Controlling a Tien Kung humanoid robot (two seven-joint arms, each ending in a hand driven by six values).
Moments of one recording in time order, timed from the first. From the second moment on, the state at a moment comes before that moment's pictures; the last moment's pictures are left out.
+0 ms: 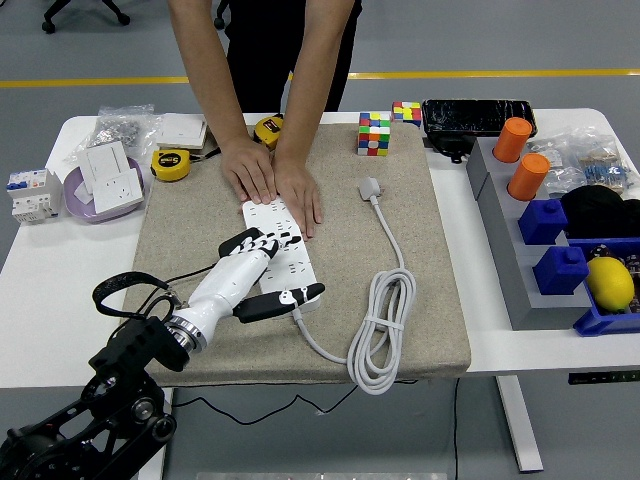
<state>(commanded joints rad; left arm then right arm) -0.13 0.18 -0.91 -1.55 2.05 0.12 0.21 0.07 -0.10 1.45 0.18 -1.45 0.01 -0.07</state>
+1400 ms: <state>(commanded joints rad) -0.17 0.20 -0.83 -1.53 2.19 0.07 0.31 0.07 -0.10 1.45 0.18 -1.45 0.01 -0.07</state>
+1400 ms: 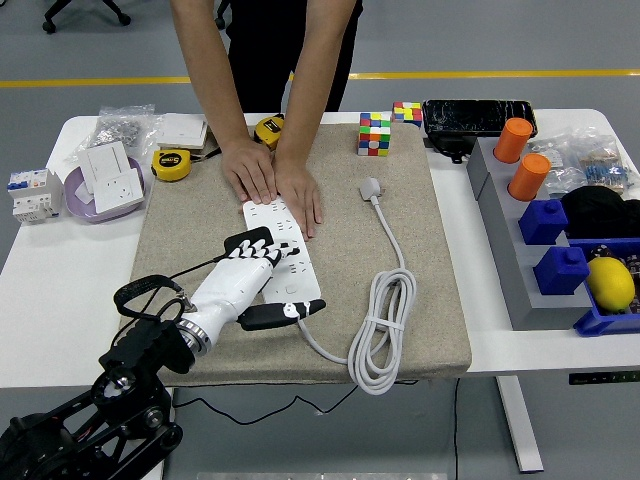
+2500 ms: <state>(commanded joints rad) -0.18 0.23 -0.82 -1.78 2.21 -0.12 0.46 0.07 -0.10 1.43 0.18 -1.44 0.01 -0.07</state>
